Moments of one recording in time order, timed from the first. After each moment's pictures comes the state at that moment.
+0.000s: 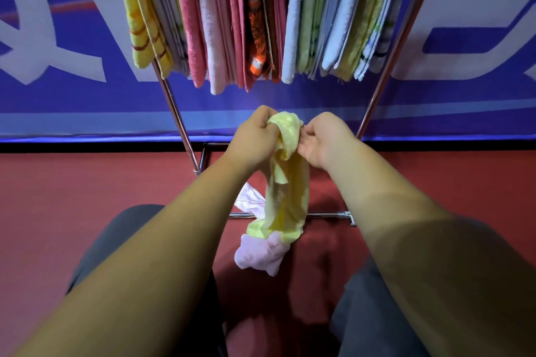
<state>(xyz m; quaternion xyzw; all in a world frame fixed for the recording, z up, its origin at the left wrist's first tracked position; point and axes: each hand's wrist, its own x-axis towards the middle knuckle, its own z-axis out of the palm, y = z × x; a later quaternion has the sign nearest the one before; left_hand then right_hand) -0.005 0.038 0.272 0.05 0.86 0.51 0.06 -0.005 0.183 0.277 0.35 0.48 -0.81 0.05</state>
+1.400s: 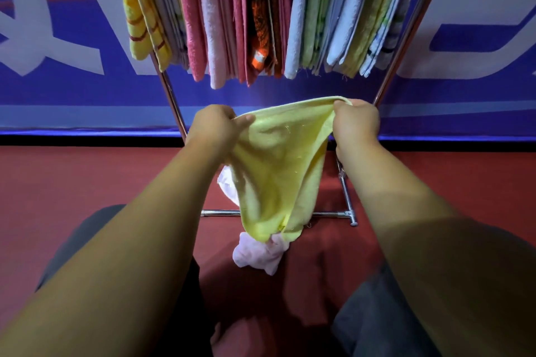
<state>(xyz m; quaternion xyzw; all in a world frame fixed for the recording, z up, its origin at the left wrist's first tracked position) -0.050 -0.020 0.261 -0.03 0.95 0.32 0.00 -0.021 0.225 0.261 0.33 0.67 -0.63 -0.21</state>
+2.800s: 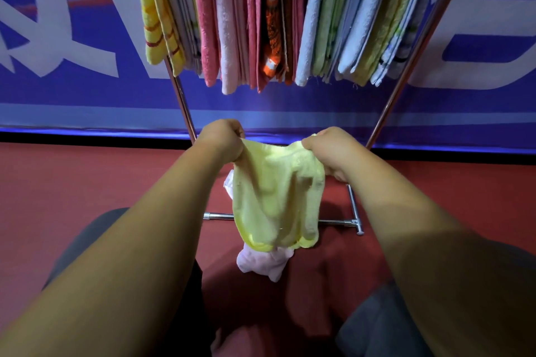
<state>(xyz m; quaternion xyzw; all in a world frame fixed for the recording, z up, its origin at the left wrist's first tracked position) -0.041 -0.027 0.268 -0.06 0.94 0.30 0.12 -0.012 0.204 0.244 0.19 0.81 -0.54 0.11</state>
